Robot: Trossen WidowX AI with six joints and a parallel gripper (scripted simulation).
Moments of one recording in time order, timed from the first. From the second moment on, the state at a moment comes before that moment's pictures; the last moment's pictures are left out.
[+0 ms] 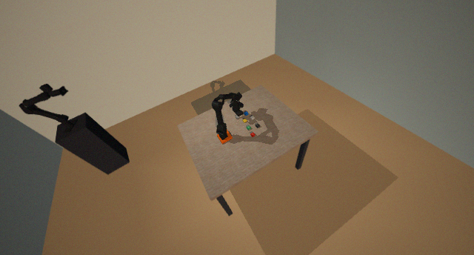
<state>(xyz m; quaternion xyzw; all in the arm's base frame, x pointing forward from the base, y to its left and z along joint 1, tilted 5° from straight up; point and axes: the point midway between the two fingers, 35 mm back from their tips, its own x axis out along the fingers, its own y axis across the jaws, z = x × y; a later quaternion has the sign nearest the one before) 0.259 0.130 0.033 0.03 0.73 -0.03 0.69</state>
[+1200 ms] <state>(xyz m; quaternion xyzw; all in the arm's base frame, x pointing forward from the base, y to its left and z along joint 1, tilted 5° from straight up) 0.278 0.044 0.036 0.03 0.72 -0.03 0.69</state>
